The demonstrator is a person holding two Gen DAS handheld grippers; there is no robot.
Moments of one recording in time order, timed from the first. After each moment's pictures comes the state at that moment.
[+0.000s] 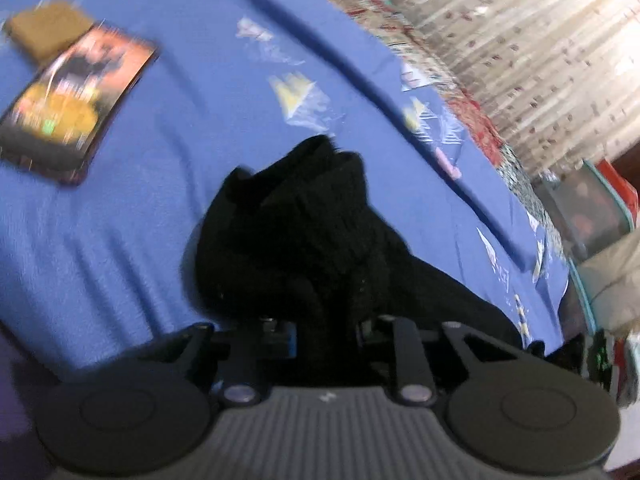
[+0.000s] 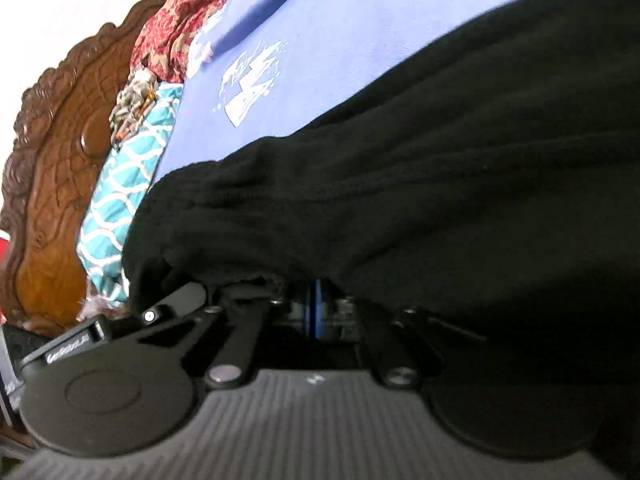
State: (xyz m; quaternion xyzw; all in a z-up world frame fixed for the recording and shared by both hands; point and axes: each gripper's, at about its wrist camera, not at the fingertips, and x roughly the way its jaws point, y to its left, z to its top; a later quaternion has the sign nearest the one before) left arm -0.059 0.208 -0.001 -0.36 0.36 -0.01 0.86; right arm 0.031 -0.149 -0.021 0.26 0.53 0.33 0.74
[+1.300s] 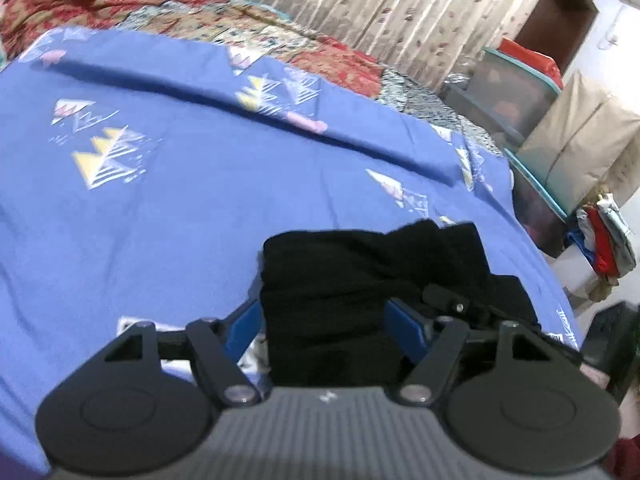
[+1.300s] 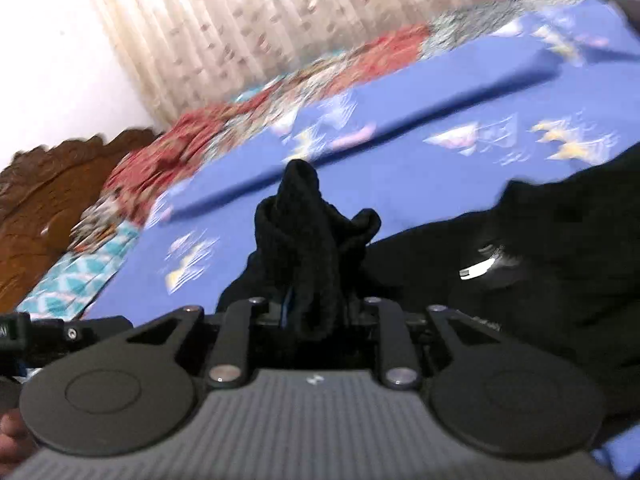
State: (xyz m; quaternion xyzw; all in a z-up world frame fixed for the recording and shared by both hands) left arm -0.029 0.087 0.080 -0.19 0.36 -0.14 0.90; right arm -0.027 -0.260 0.038 0.22 0.27 0.18 0.92
